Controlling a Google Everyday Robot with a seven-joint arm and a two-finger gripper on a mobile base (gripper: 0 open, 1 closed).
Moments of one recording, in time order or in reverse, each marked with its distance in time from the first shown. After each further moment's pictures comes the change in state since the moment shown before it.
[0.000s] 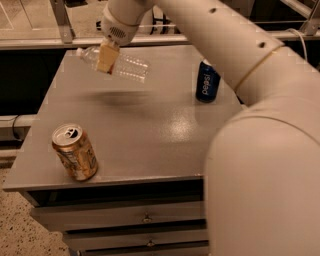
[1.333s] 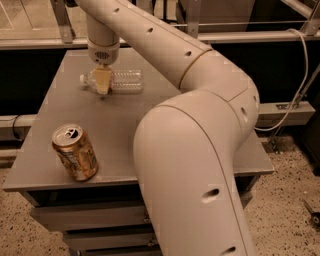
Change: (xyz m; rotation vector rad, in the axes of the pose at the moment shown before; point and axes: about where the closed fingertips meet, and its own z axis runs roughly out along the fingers) arm 0.023 -0.003 0.093 -0.091 0.294 -0.120
